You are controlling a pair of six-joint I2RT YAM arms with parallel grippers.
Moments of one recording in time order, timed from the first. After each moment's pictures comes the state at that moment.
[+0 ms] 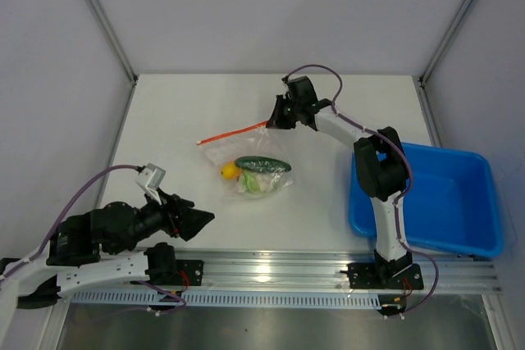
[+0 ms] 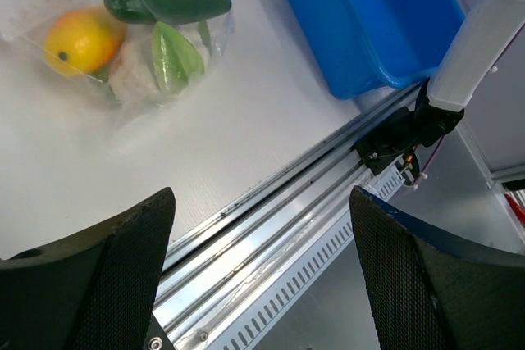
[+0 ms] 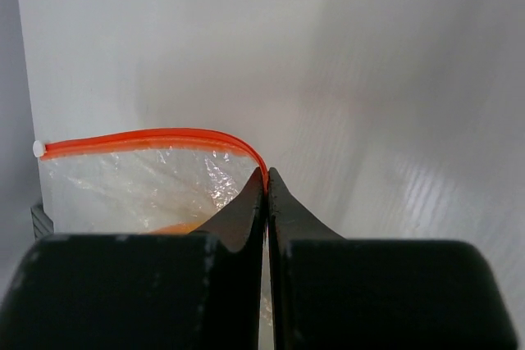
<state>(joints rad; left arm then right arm) -1.29 0.28 0.88 -0.94 -0.44 -0.71 0.51 2.14 1.70 -0.27 -0.32 0.58</state>
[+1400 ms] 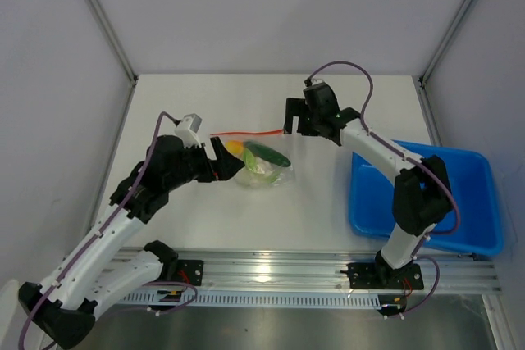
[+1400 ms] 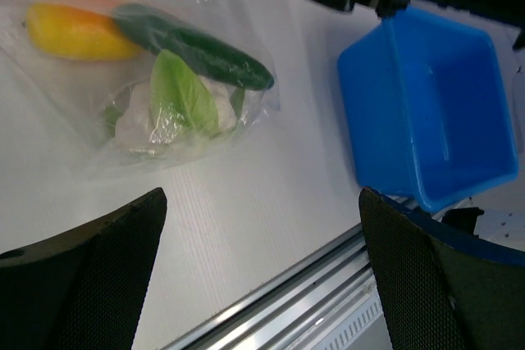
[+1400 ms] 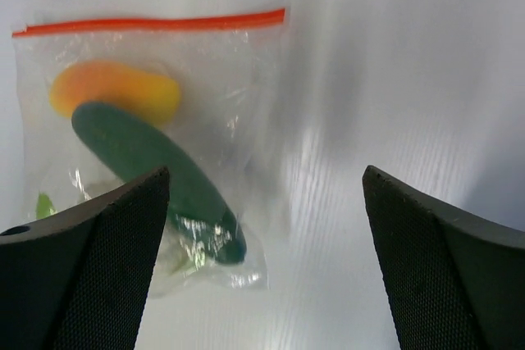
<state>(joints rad) -0.54 0.81 0.86 -0.51 0.14 -0.61 0.53 1.75 1.43 -0.42 0.08 0.45</state>
